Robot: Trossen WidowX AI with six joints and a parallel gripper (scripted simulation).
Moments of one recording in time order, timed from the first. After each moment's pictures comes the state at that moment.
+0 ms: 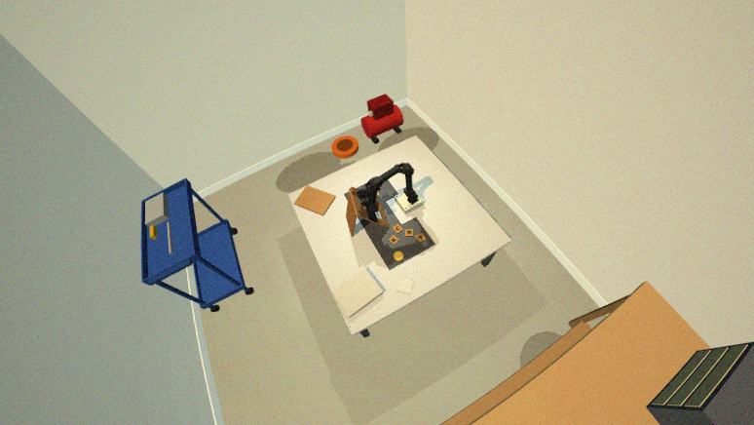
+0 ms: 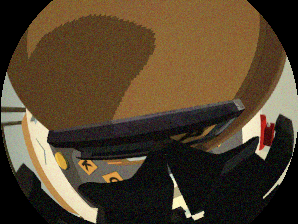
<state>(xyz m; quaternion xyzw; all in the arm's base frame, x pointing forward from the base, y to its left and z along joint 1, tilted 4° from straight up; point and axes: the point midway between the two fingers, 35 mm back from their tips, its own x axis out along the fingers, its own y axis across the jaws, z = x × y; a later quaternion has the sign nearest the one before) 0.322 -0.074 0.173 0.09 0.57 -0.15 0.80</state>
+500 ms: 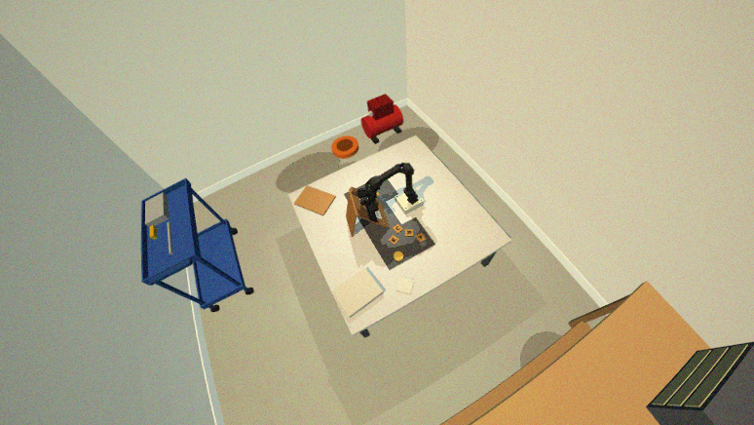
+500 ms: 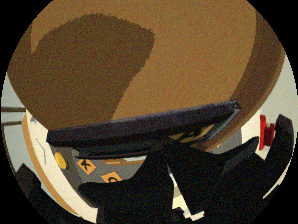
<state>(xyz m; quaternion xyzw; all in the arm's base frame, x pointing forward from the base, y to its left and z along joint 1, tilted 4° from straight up) 0.320 -0.079 0.175 0.09 0.57 -0.15 0.80</state>
